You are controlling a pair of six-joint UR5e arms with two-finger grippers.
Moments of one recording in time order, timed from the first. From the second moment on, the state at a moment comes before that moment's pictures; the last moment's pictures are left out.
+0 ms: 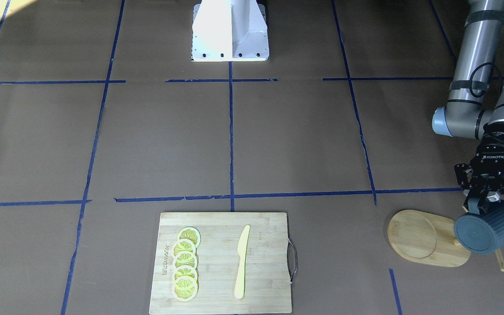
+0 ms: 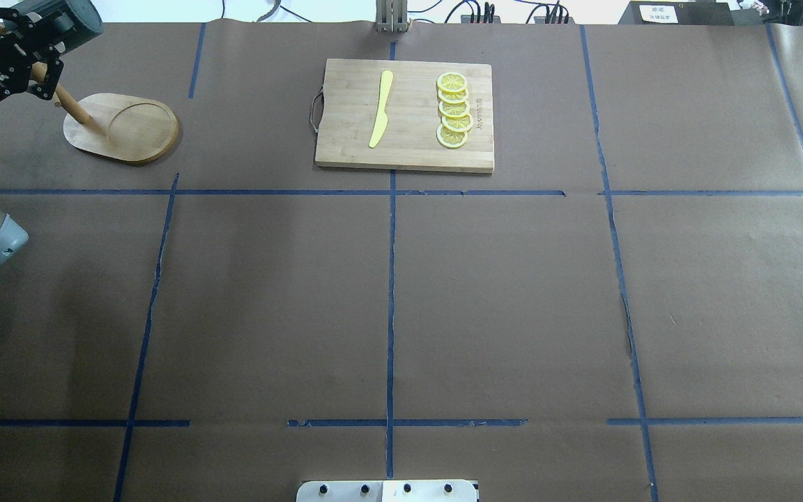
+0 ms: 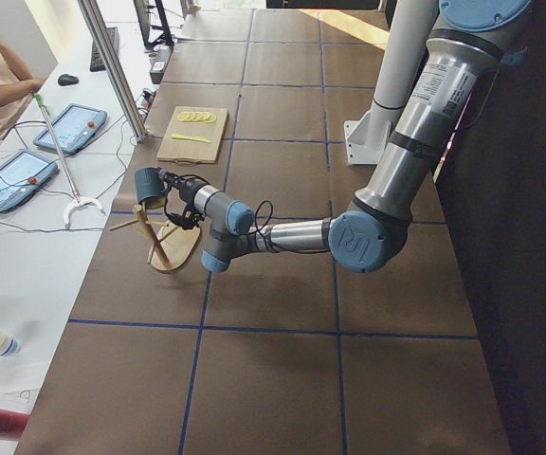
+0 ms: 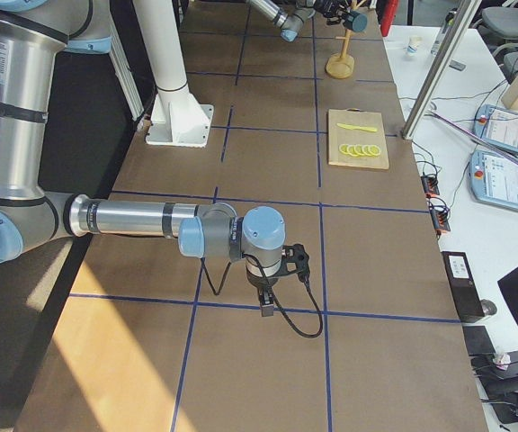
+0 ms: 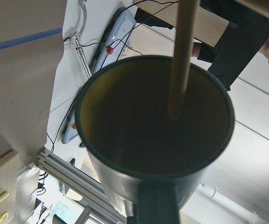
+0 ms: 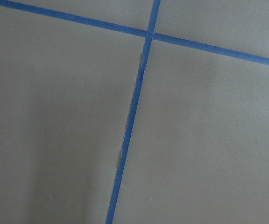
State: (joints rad) left arm -1.04 -1.97 -0.94 -3.73 -1.58 -2.77; right arm 1.55 -1.79 1.78 -1.53 2.30 -0.16
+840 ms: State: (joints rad) left arm -1.04 -1.97 -0.89 -3.79 -1.58 -2.77; right arm 1.55 -1.79 1.78 -1.53 2.30 -0.16
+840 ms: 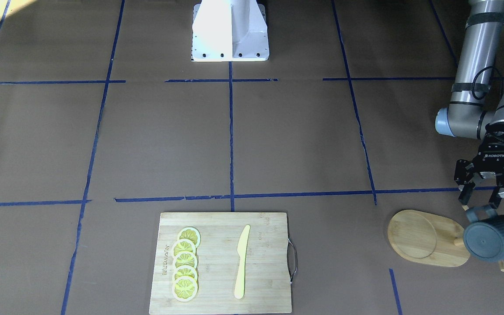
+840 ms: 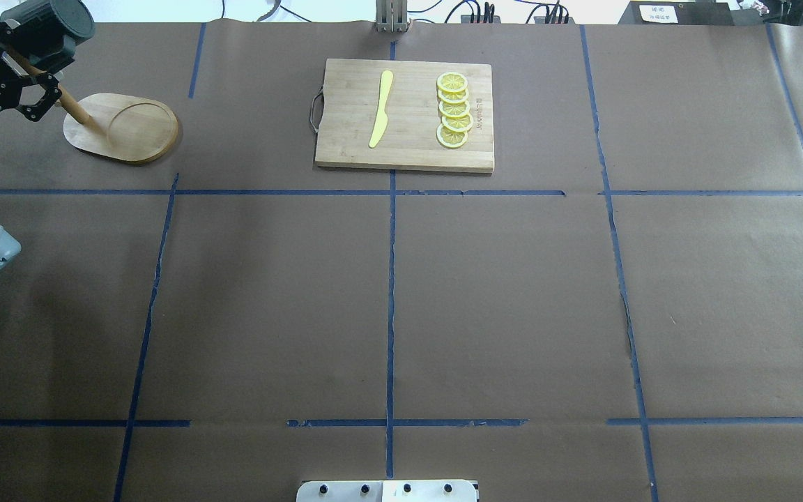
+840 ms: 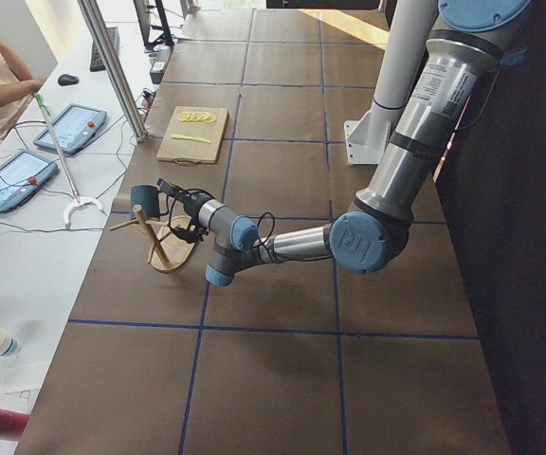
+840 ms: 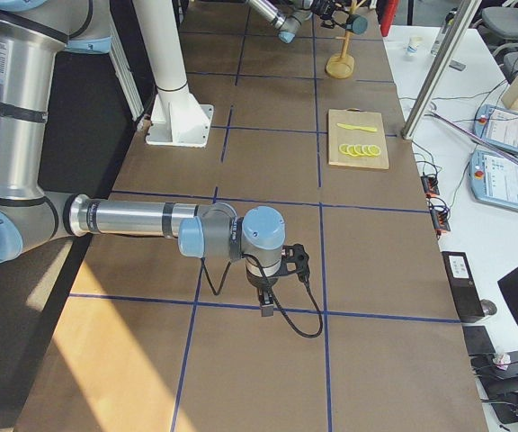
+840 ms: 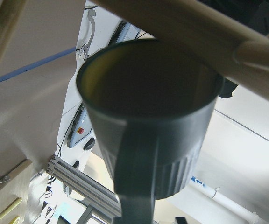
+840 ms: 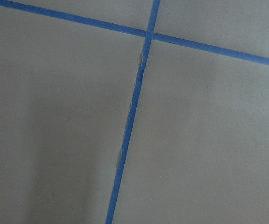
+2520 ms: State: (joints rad) left arm -1.30 -1.71 -1.24 -3.53 -2.37 -1.69; right arm 1.55 -1.79 1.78 -1.53 2.30 -0.16
